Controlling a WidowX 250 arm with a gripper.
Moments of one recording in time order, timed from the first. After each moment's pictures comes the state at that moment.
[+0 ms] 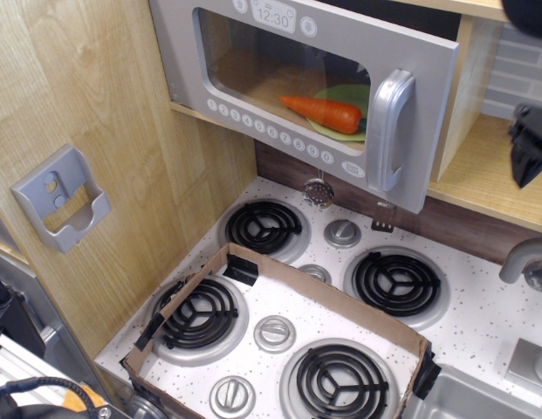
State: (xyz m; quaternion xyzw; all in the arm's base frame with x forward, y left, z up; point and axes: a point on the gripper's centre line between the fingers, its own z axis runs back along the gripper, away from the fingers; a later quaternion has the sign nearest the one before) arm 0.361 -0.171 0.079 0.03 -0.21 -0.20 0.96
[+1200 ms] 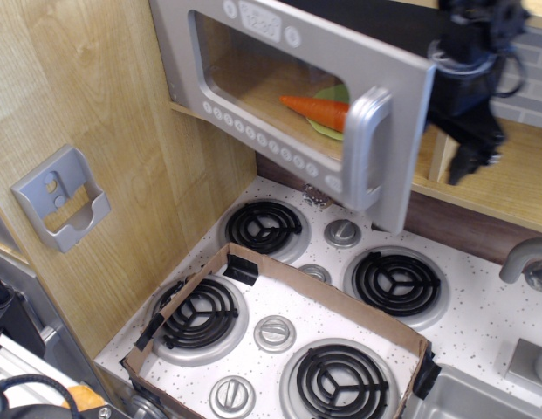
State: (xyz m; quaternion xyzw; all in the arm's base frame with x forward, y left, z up) arm 0.380 -0.061 0.060 0.05 -0.13 -0.19 0.97
